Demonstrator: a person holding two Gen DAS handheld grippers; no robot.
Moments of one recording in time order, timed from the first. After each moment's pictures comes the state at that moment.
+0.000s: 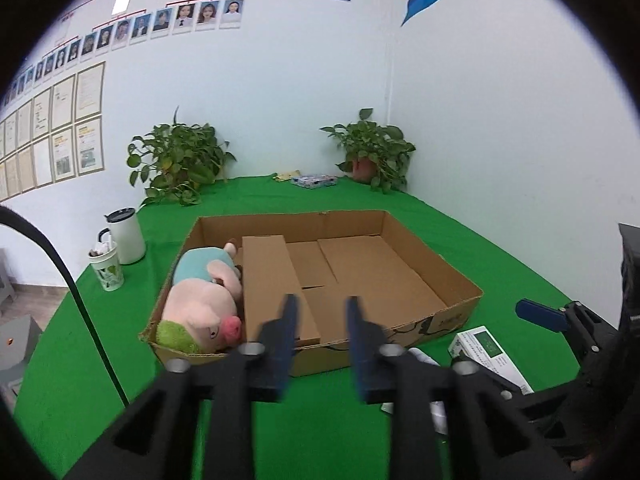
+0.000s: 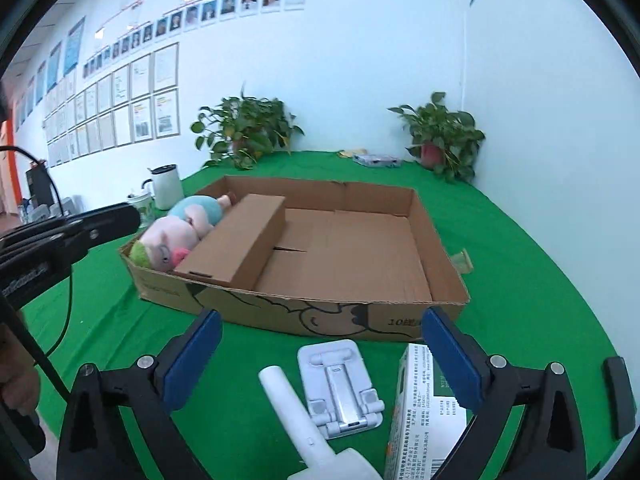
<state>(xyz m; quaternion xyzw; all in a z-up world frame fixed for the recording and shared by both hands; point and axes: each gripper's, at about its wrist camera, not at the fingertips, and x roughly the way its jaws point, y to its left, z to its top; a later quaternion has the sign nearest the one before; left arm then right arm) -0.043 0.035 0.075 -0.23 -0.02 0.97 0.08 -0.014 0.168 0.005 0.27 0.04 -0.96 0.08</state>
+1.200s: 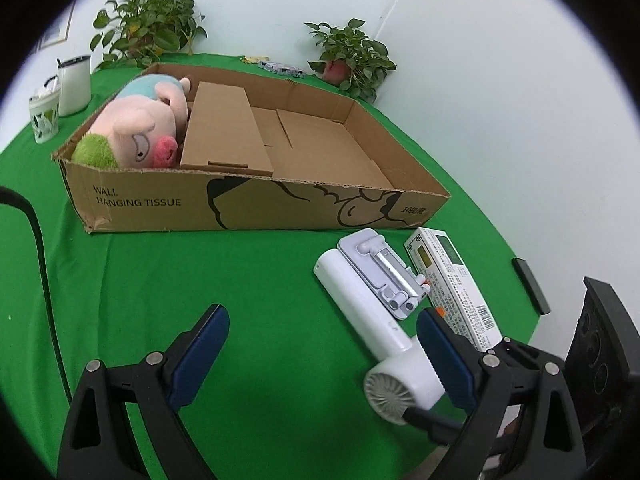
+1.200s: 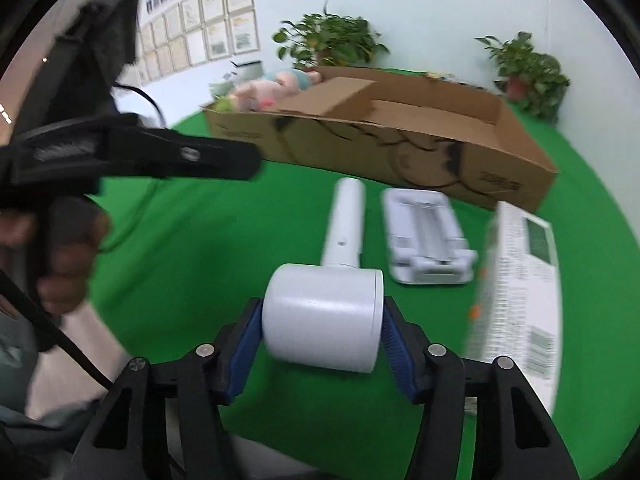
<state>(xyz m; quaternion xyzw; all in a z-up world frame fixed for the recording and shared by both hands) -0.044 0.022 -0.021 -0.40 -0.14 0.88 0.20 0.036 0.155 -0.090 0.40 0.06 -0.89 0.23</state>
